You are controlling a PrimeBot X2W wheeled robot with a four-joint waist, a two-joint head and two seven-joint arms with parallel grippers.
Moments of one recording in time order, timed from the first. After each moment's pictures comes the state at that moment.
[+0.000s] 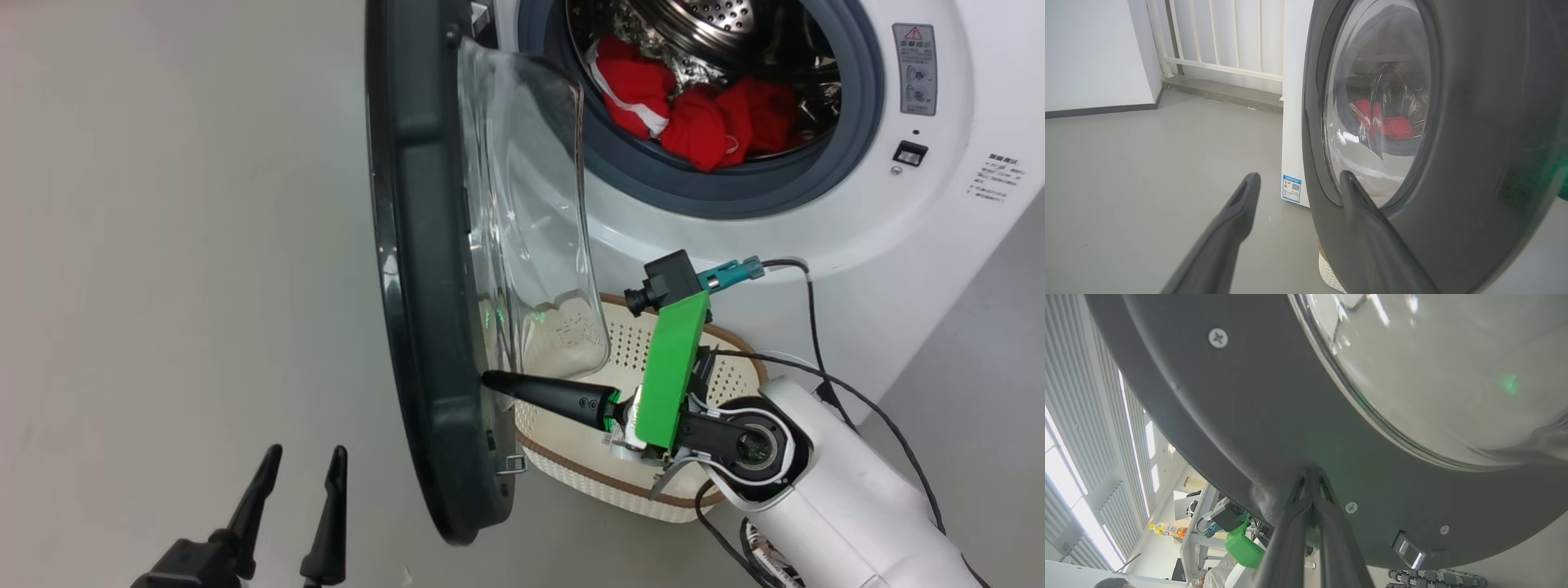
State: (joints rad) left arm -0.01 0.04 -0.04 0.18 -0.24 -0.10 -0.25; right arm -0.58 -0.08 0.57 0.36 1.63 0.12 0.64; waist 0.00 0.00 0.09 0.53
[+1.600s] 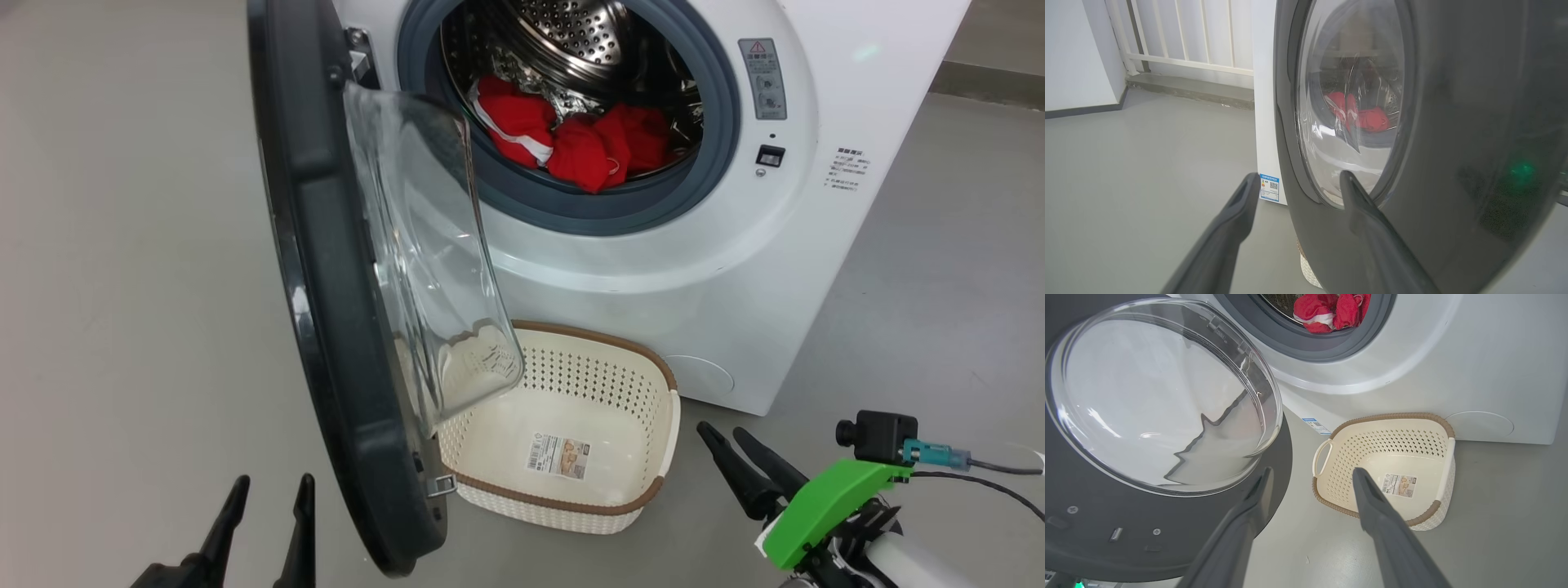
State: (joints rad) left arm 0.02 0.04 0.03 0.22 -0.21 -0.12 -0.25; right arm -0.33 -0.32 0.66 0.52 1.35 0.12 -0.12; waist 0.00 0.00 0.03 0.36
